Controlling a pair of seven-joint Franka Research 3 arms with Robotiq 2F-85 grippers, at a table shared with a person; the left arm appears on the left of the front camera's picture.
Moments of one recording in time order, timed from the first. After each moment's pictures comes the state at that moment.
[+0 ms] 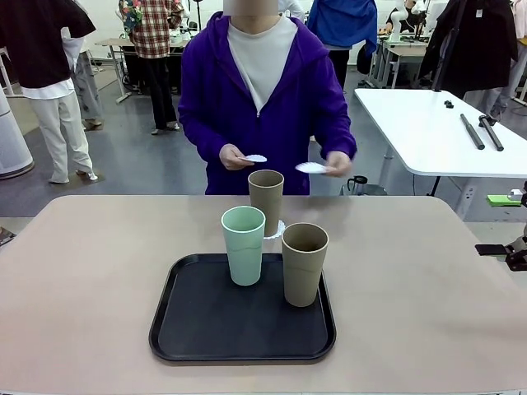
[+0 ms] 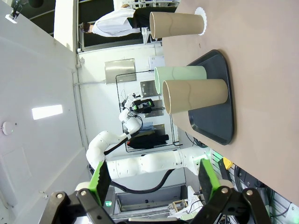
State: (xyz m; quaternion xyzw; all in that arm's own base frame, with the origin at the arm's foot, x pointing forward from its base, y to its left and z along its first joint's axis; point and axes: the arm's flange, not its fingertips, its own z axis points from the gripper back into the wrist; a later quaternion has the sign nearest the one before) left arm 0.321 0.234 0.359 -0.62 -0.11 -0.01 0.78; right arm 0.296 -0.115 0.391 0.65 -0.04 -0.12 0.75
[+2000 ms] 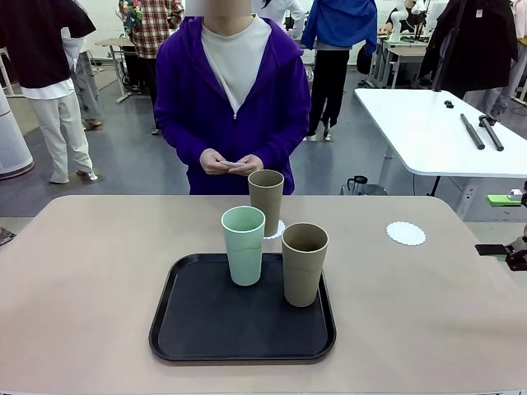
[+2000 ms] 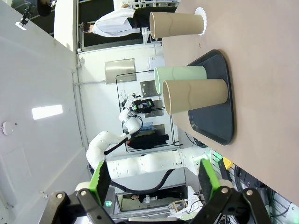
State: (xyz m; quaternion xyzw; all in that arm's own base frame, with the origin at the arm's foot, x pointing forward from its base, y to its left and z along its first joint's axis) left arm 0.321 0.234 0.359 -0.62 -0.11 -0.01 0.78; right arm 0.296 -0.115 0.391 0.65 -0.04 -0.12 0.75
